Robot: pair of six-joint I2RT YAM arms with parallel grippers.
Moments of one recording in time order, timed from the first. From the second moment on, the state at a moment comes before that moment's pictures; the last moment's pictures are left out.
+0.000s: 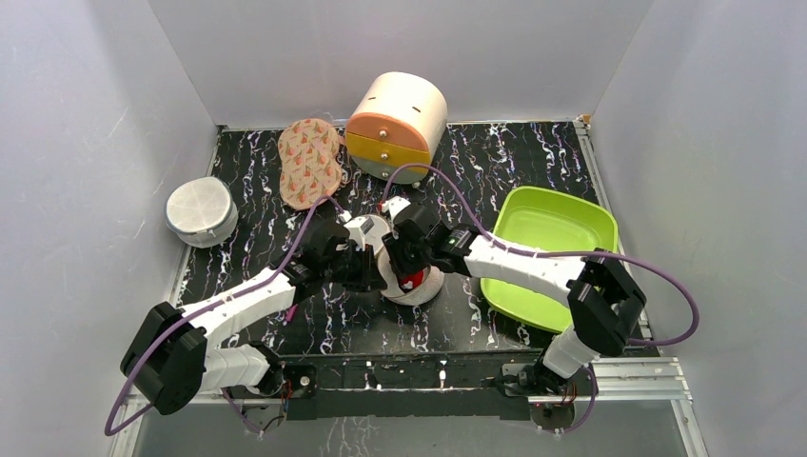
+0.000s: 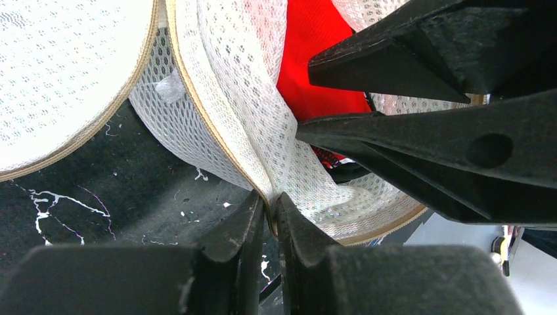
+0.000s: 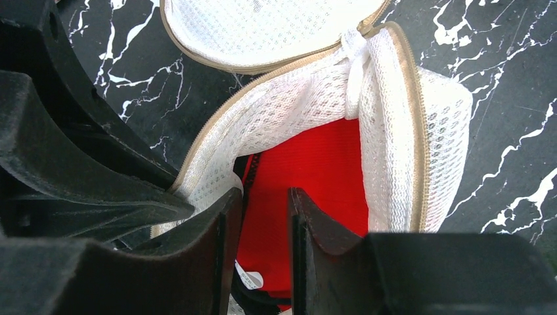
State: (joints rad) left arm -0.67 1.20 0.61 -0.18 0.34 -0.56; right arm 0.91 1.56 1.11 -0.38 0.01 0.27
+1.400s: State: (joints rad) left arm -0.67 1.20 0.61 -0.17 0.35 -0.56; right arm 0.94 1.47 1.11 -0.45 0.03 0.27
